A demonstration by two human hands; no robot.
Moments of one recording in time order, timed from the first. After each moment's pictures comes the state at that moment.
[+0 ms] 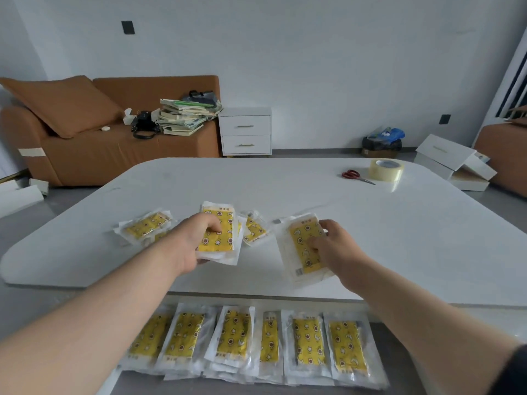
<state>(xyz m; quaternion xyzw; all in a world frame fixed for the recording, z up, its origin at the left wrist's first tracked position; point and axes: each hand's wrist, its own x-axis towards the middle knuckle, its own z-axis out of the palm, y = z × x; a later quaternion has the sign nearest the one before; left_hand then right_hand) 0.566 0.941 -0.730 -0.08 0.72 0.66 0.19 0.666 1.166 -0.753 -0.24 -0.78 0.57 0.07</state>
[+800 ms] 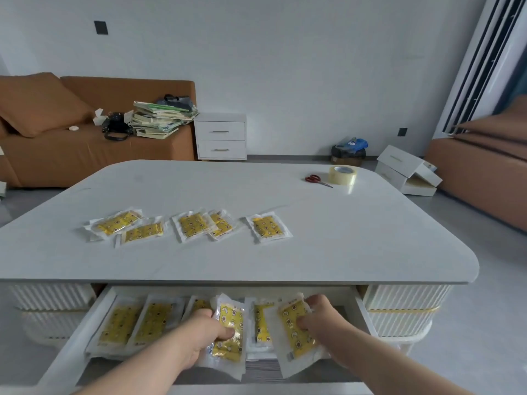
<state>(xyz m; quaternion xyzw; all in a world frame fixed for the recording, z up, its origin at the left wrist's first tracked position) 0.694 0.970 -0.848 -0.06 0.81 0.48 0.32 0.788 1.180 -0.827 -0.35 -0.77 0.53 -0.10</state>
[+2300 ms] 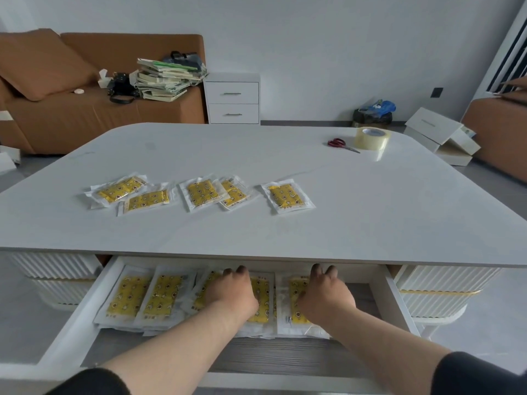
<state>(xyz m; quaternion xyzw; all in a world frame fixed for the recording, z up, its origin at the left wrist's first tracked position) 0.664 1.011 -0.881 0.14 0.98 0.00 0.11 0.729 1.170 -0.875 -0.26 -0.95 0.13 -0.12</state>
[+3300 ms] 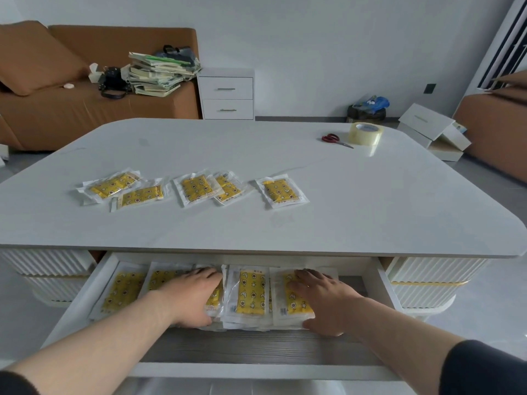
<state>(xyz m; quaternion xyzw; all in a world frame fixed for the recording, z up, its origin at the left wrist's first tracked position) 0.641 0.937 -0.872 0.36 0.91 -0.07 0.18 0.751 1.203 -0.882 0.08 -0.98 -0.02 -0.17</state>
